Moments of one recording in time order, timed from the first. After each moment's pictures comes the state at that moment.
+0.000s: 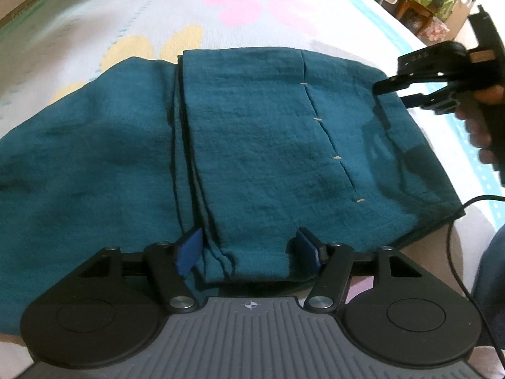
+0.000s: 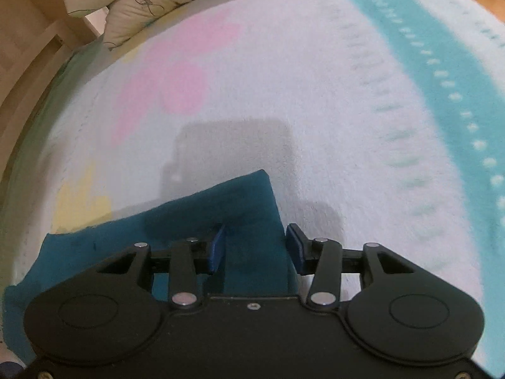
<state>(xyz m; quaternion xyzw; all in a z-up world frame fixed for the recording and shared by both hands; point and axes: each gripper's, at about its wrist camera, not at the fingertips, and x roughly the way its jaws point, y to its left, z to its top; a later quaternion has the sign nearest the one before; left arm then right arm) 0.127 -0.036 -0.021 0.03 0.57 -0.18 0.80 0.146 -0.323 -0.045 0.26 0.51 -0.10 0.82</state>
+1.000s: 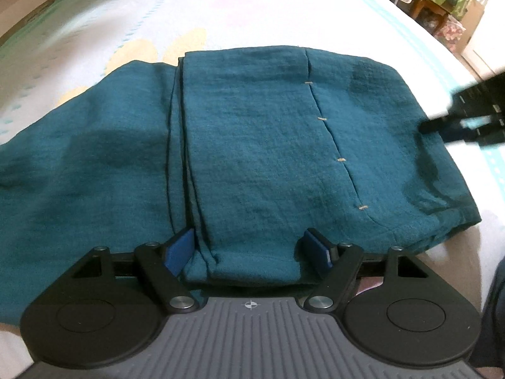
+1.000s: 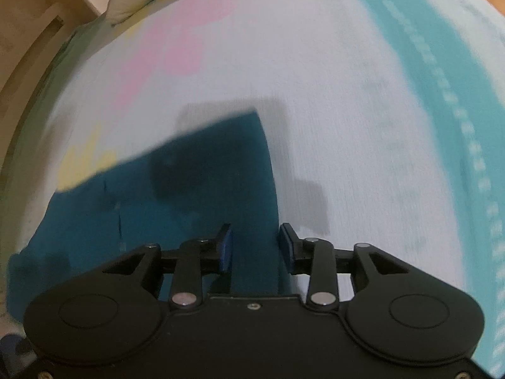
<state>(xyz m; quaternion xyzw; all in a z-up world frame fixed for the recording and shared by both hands) 0.115 -0.055 -0.020 0.06 0.57 -0.14 0.81 0.085 -0.311 -0.027 0.26 0.56 -0.09 0.78</state>
